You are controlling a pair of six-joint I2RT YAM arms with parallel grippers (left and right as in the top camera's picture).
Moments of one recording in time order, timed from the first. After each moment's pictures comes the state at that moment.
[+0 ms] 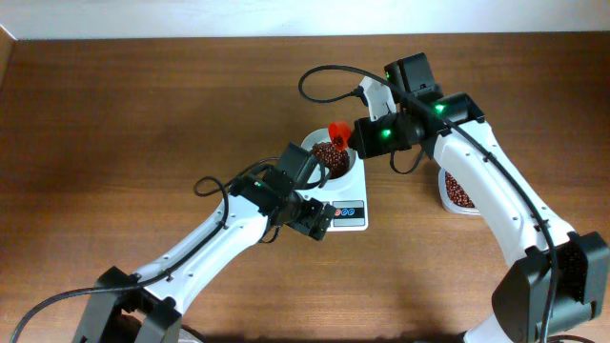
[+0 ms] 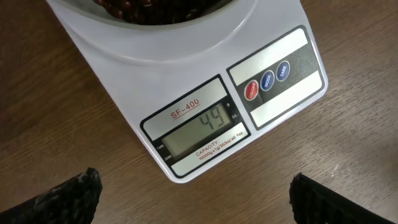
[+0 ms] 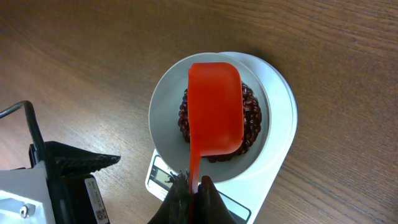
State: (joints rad) left arm -0.58 1.56 1.02 -0.67 0.09 -0.09; right arm 0.34 1.76 1.52 -0.86 -0.40 0.11
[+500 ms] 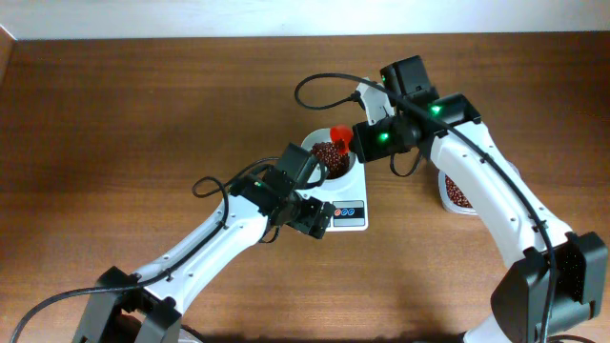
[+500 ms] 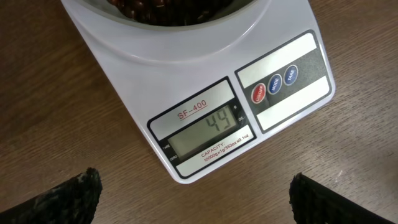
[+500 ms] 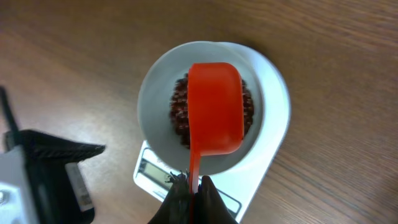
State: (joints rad) left arm -0.58 1.56 1.02 -0.66 0.07 -0.11; right arm 0.36 1.76 1.52 -0.89 -0.34 0.08
